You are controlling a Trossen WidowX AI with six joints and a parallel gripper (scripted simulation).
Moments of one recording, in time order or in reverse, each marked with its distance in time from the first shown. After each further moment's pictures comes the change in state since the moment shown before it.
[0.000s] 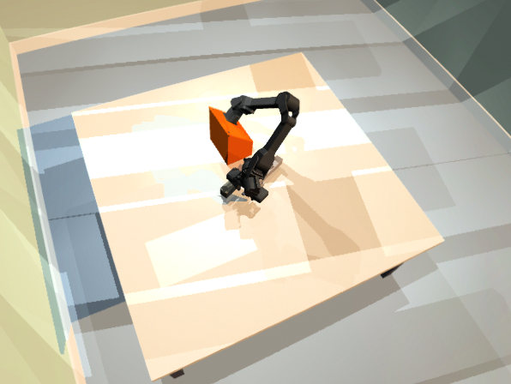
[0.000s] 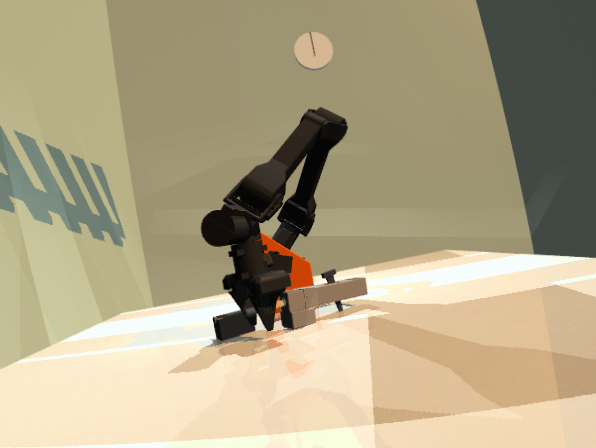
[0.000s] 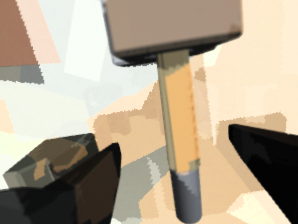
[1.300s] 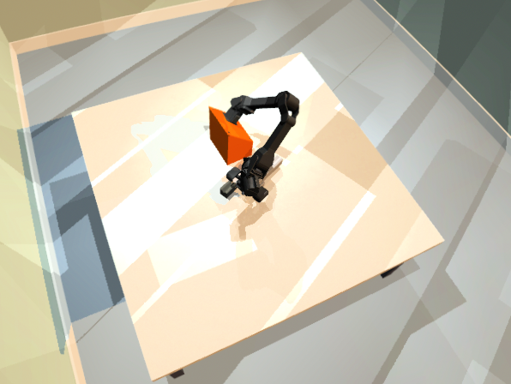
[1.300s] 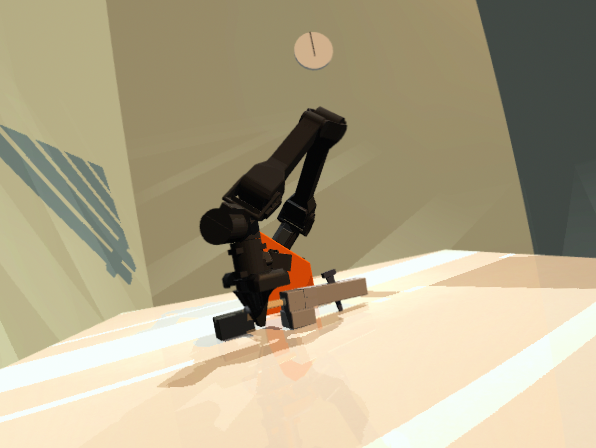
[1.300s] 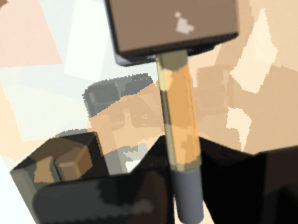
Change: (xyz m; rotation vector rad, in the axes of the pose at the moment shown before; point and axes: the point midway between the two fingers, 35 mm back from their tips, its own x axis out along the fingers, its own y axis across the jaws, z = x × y) arm -0.003 0.001 0.000 0.007 -0.002 -0.001
